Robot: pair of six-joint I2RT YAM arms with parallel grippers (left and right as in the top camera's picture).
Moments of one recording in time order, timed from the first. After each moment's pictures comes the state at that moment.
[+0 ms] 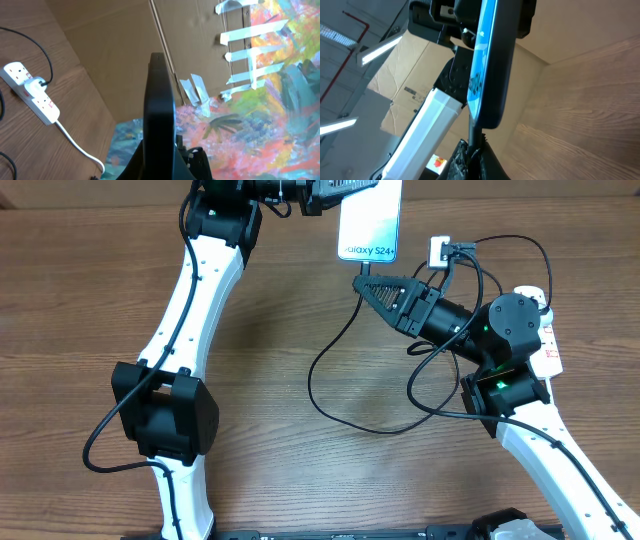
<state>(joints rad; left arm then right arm) -0.25 2.12 2.08 0.26 1.39 -1.46 0.29 1.27 0.88 0.54 -0.77 1.16</state>
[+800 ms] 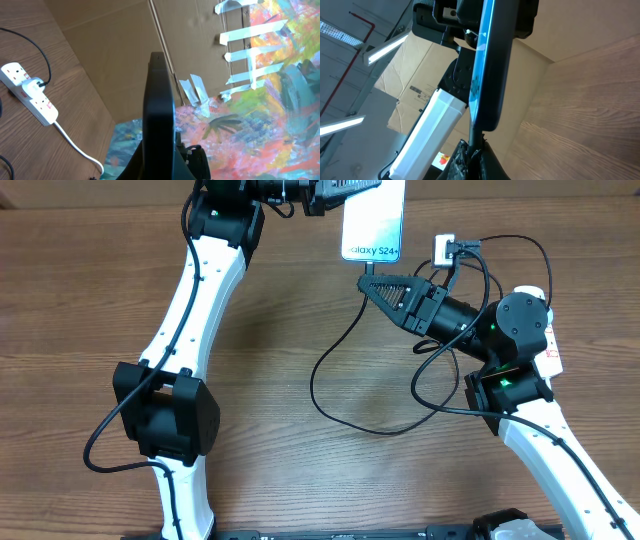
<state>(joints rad) -0.26 2.12 2.08 0.26 1.38 -1.46 0.26 1.27 0.87 0.58 -0.82 1.20</state>
